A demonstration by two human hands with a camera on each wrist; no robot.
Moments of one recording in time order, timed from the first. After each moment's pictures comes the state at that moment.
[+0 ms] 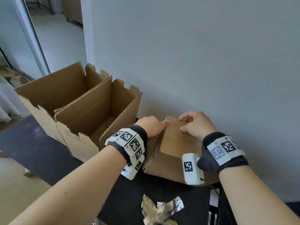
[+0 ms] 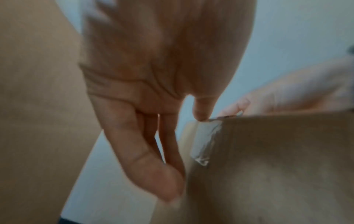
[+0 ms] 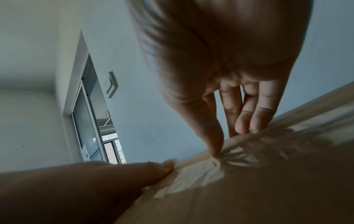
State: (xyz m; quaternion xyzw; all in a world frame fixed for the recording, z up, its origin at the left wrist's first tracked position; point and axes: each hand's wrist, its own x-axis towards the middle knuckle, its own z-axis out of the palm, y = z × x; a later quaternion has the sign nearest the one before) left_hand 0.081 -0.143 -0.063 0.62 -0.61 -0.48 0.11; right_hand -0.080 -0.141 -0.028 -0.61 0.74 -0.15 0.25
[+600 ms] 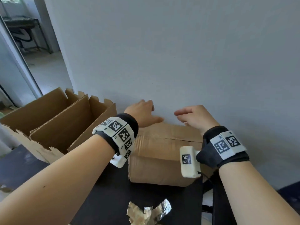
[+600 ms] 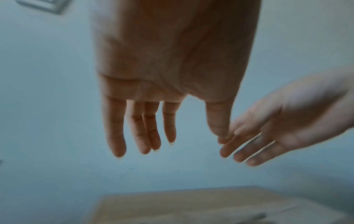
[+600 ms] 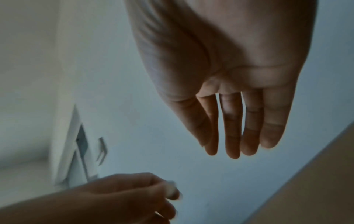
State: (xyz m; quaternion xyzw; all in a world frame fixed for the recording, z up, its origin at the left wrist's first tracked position) left_hand 0.019 -0.142 0.006 0.60 -0.78 -0.18 0.08; right_hand -0.165 -0.116 0.010 -0.58 0.68 -0.29 0.34
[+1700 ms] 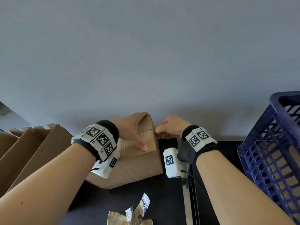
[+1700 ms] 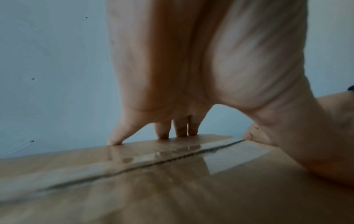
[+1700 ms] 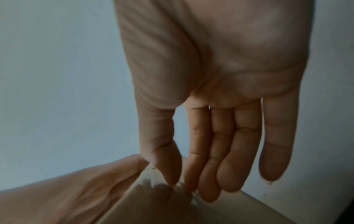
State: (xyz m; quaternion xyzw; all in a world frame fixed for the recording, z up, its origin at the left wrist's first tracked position) left_hand -0.122 -0.124 -0.012 0.46 -0.84 -0.23 -0.19; right_hand -0.285 -0.074 -0.064 -0.45 0.67 -0.28 0.53
